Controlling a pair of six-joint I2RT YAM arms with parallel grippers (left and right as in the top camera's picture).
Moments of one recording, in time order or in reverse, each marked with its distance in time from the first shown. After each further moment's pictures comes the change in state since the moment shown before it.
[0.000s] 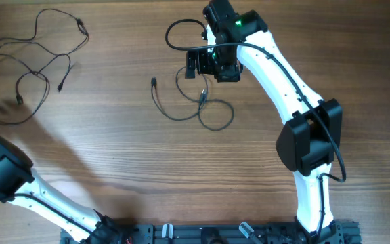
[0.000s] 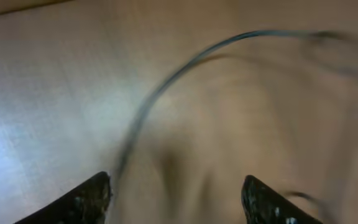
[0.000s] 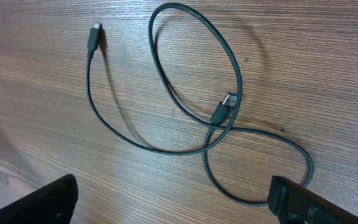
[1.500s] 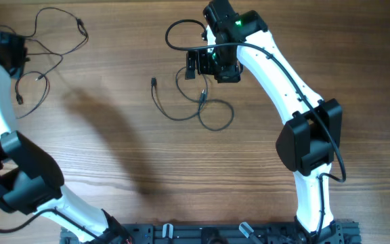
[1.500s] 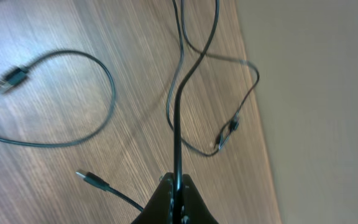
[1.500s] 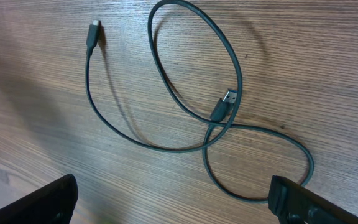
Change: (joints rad) left arm -0.296 -0.282 0.000 -0.193 0.089 -0.445; right arm 0.000 0.000 0.000 -0.009 -0.003 0.000
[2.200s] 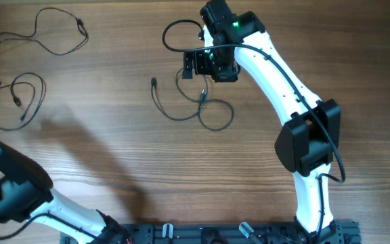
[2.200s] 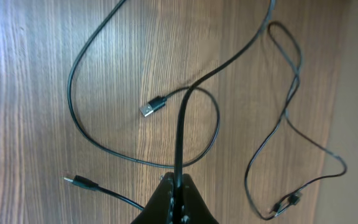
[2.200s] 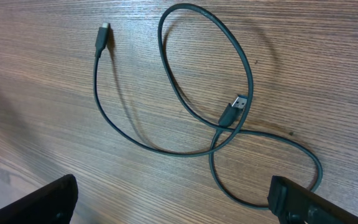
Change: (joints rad) left arm 0.181 0.005 0.000 -0.185 -0.107 -0.124; right arm 0.013 0.000 0.000 0.023 0.000 0.000
